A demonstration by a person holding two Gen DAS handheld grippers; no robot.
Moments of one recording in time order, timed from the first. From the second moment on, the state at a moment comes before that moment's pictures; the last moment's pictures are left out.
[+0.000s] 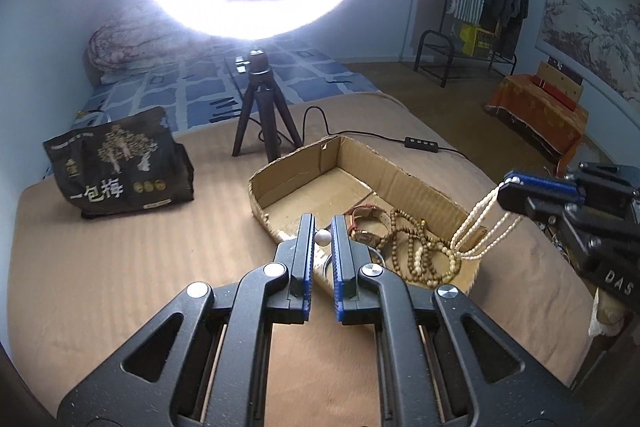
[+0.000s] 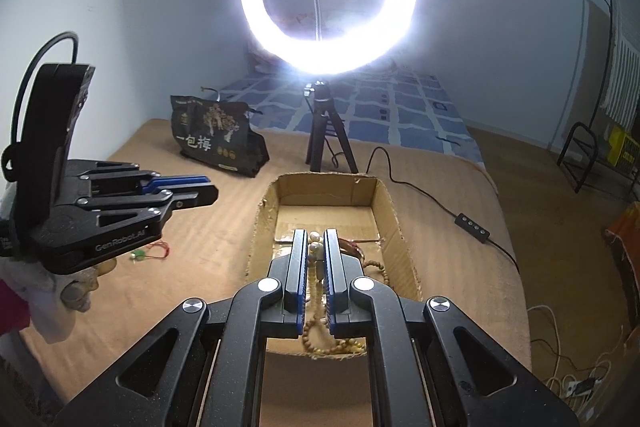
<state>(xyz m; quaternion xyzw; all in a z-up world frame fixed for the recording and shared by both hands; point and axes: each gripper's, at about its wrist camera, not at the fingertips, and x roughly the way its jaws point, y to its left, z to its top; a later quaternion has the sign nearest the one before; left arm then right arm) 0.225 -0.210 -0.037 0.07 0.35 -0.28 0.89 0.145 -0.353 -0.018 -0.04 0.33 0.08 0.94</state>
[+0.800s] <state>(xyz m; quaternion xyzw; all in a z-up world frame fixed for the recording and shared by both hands) 0.289 -0.260 -0.083 0.07 0.38 -0.27 0.88 0.194 -0.377 -0.071 -0.02 0.36 0.07 0.93</state>
